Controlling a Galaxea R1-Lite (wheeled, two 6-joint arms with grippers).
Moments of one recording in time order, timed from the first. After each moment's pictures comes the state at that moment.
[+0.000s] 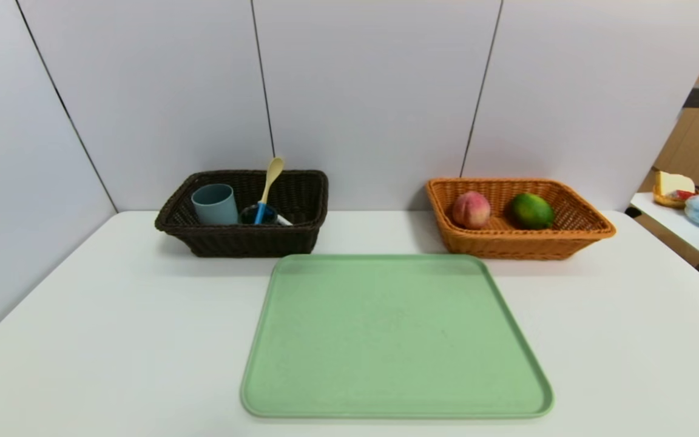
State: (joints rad) left arm 0.02 0.00 0.00 -0.29 -0.06 0.02; right arm 0.00 0.00 -0.02 -0.17 -0.06 -0.21
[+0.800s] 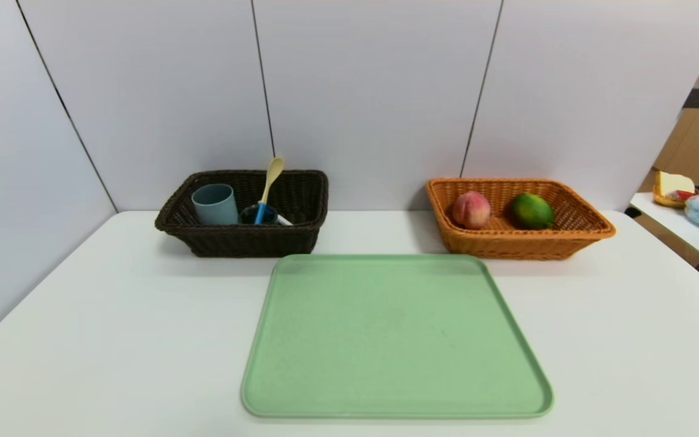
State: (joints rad) left arm 0.02 0.00 0.00 -0.08 0.03 -0.12; right arm 0.00 0.00 -0.01 0.02 0.02 -0.05
